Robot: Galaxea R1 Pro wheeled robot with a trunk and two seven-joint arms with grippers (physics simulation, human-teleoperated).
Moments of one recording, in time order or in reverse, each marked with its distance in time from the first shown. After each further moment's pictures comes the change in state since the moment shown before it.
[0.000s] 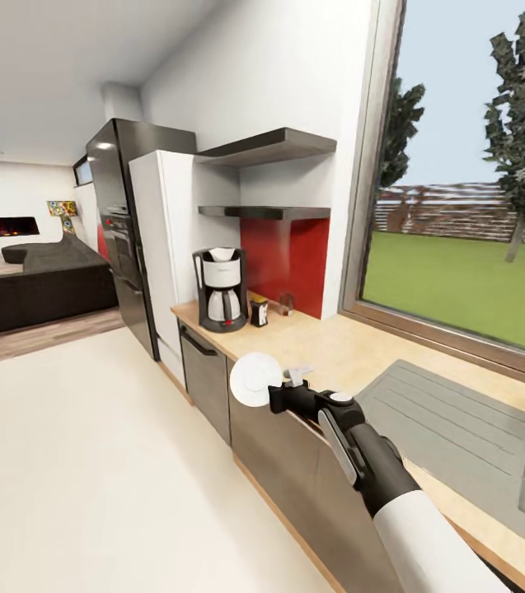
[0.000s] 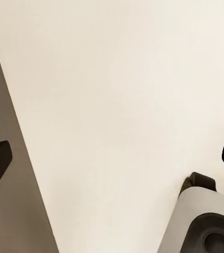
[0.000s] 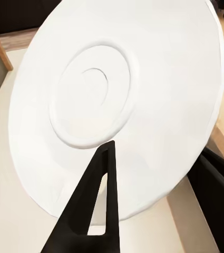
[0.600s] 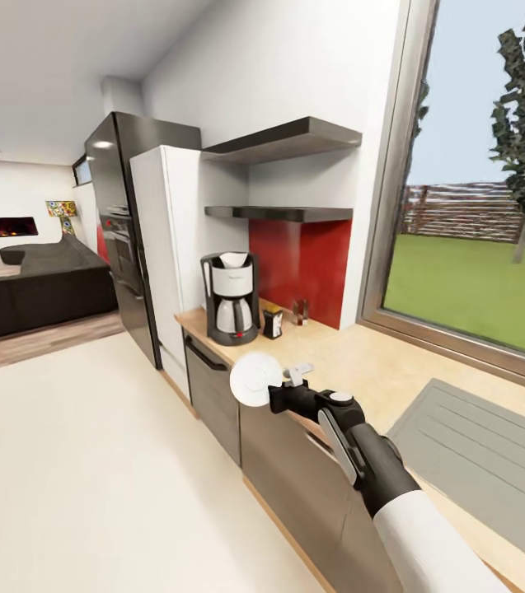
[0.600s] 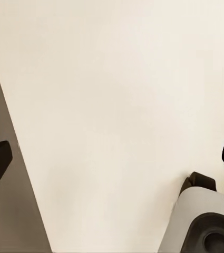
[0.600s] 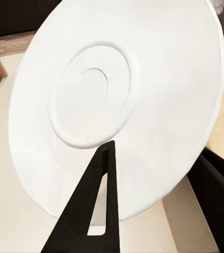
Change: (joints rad) left arm 0.000 0.000 0.000 0.001 0.000 -0.002 0.000; right arm 0.000 0.001 0.000 -0.003 0.000 0.003 -0.002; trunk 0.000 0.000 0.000
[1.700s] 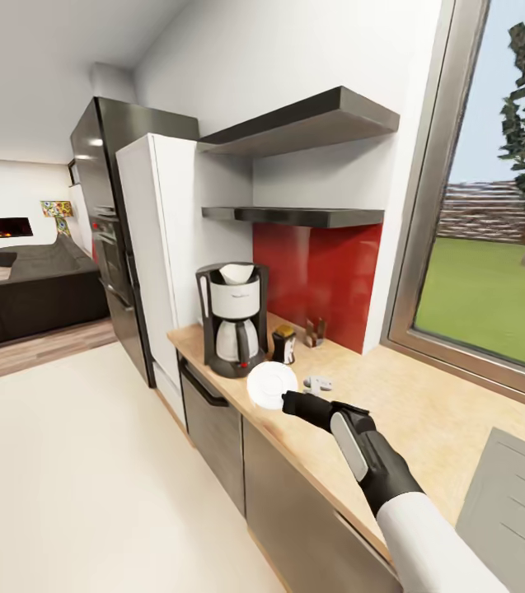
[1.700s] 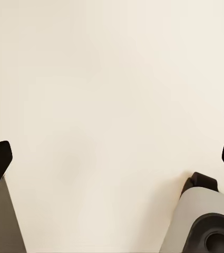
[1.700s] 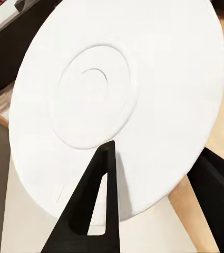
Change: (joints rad) left arm 0.000 0.001 -0.002 0.000 -0.001 0.000 0.003; right arm 0.000 0.011 -0.165 0.144 -0.273 0.020 -0.090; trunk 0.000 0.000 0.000
